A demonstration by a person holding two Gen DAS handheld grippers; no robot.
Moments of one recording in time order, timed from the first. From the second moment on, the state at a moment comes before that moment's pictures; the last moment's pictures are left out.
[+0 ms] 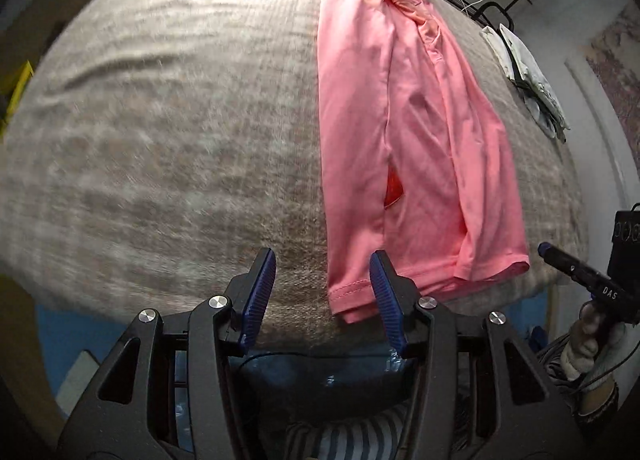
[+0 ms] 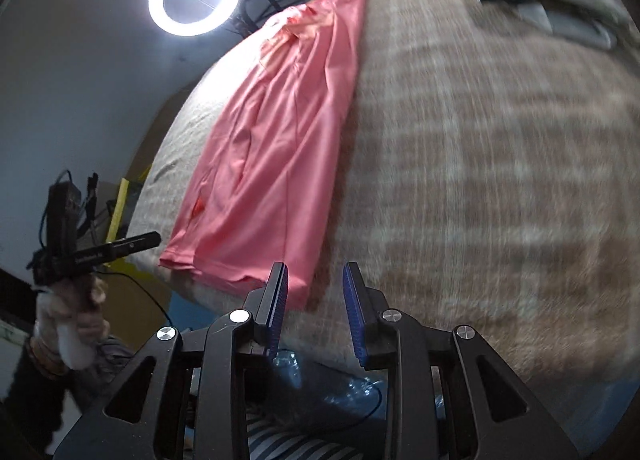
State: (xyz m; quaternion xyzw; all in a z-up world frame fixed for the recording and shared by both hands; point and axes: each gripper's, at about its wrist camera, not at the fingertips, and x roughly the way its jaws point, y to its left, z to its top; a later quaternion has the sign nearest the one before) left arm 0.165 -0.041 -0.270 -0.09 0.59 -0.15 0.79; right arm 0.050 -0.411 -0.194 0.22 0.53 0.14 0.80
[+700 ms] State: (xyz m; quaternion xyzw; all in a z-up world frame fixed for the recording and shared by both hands) left arm 0.154 -0.025 -0.275 -0.20 0.55 -0.19 0.79; right arm 0.059 -0.405 -0.219 0.29 0.54 0.19 0.77
